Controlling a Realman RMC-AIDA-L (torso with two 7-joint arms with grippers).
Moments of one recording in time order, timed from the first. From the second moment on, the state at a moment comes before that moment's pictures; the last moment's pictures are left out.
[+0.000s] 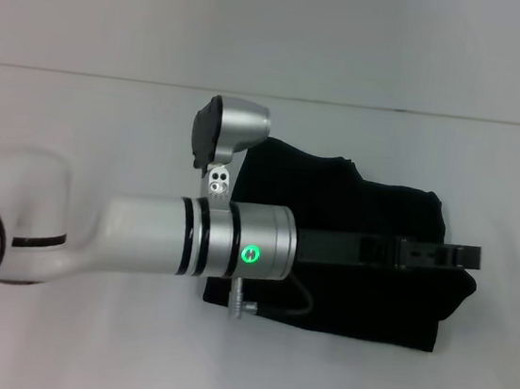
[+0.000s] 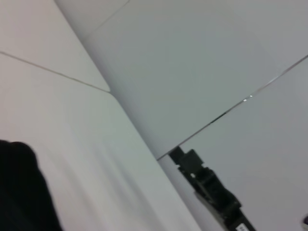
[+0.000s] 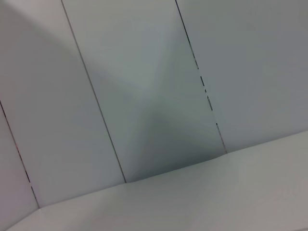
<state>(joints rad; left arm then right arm) -1.00 -2.18 0.69 0.01 1.82 1.17 -1.74 0.40 2.10 0.11 -0.21 -1.81 -1.34 0.84</state>
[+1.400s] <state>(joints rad) -0.46 -2.04 0.66 0.46 1.85 1.73 -1.41 0.87 2.04 -0.74 -1.15 -2.70 -1.65 2.32</state>
